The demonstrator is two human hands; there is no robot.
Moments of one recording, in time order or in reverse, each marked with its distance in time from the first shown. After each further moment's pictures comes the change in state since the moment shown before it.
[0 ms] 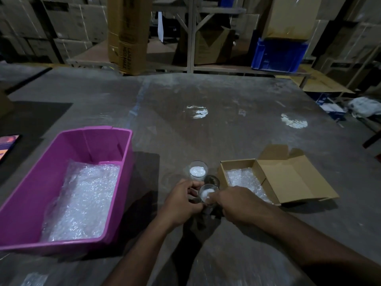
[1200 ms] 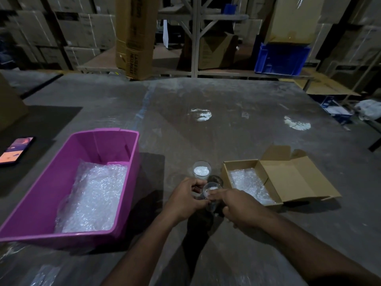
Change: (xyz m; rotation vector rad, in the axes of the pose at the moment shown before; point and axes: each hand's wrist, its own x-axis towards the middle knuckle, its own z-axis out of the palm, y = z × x) left_hand 0.005 -0.004 0.000 0.003 0.011 0.029; right_hand -0.004 0.003 0.025 0.365 0.083 0.061
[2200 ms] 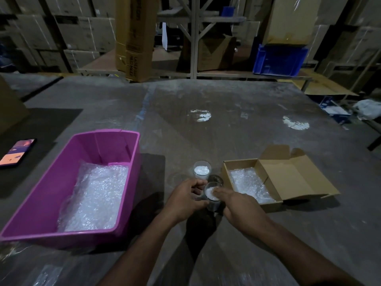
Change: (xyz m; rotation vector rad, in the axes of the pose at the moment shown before) left_hand -0.010 0.010 -0.005 0.051 -0.040 -0.004; right_hand -0.010 0.010 0.026 -0.092 0.299 -0.056
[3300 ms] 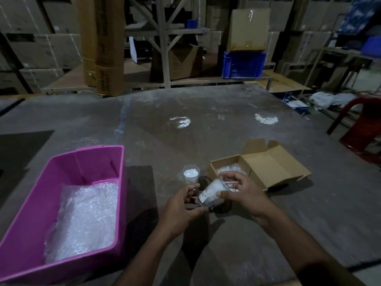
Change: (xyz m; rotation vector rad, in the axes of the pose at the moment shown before) left_hand -0.022 -0.004 -0.006 -0.131 -0.129 0.042; right_hand -0.017 -0.007 -0.025 1.144 0.239 0.460
